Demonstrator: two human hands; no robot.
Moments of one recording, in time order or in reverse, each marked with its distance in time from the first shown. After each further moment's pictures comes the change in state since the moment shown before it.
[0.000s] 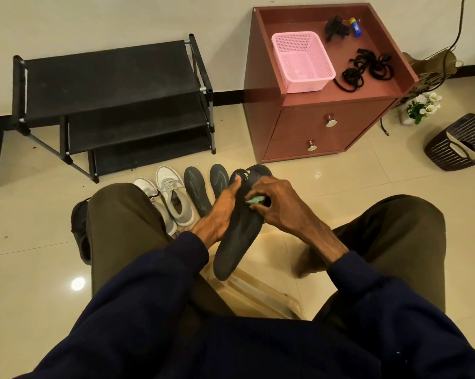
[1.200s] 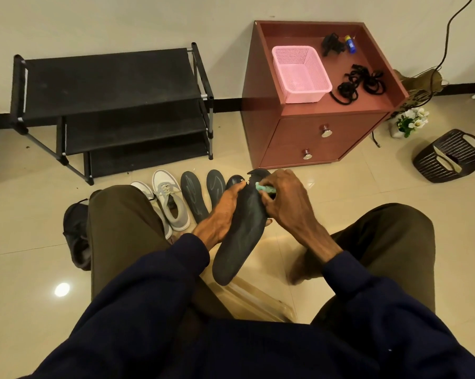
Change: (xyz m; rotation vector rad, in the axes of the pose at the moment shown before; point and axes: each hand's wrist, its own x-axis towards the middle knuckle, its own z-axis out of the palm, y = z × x) left_hand -0.010 0.010 0.011 -0.026 -0.006 -0.041; right_hand 0.007 -0.014 -0.010 -0.262 0.187 0.214
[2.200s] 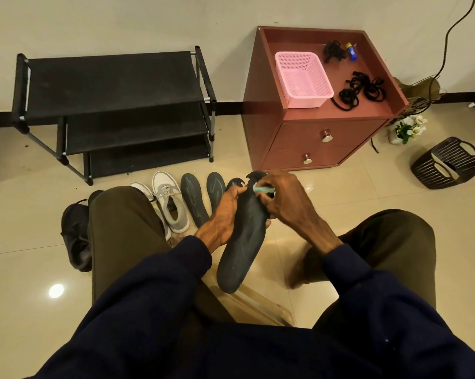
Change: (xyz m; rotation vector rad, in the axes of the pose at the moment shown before) left_hand 0.006 -0.003 -0.007 -0.055 -0.062 0.024; right_hand 0.019 0.001 -0.003 0.044 -0.094 -0.067
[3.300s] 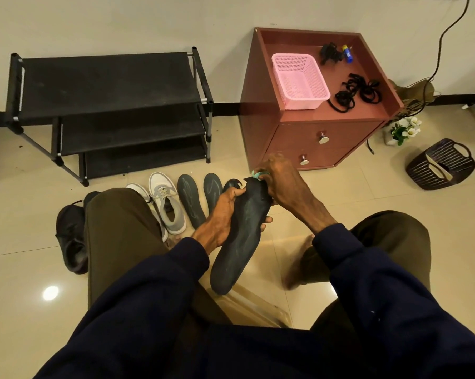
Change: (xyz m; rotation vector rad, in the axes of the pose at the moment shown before) left_hand 0.006 -0.001 -0.003 -0.017 -0.116 -0.100; right_hand 0.037 0.003 -0.018 -0.130 -0.111 -0.046
